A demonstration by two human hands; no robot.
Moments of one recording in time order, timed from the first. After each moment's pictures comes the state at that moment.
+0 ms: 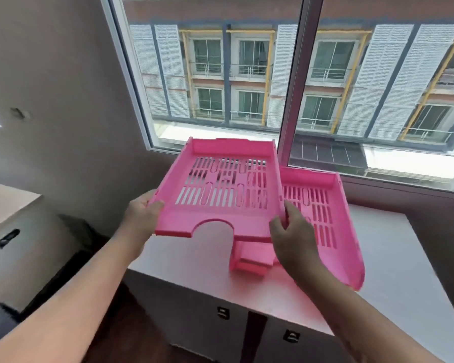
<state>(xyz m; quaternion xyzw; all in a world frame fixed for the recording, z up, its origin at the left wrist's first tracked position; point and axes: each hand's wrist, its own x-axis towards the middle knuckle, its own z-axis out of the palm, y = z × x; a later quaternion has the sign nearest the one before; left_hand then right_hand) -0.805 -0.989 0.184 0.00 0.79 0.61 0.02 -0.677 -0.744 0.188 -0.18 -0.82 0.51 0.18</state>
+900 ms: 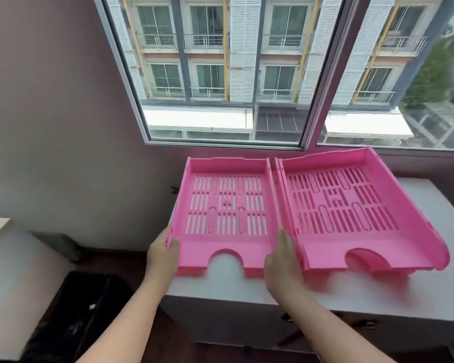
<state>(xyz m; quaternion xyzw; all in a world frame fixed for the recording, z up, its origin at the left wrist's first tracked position) -0.892 -1.075 0.068 -0.02 0.81 0.58 0.13 -0.761 -0.889 0.077 -0.34 -0.88 0.33 -0.03</state>
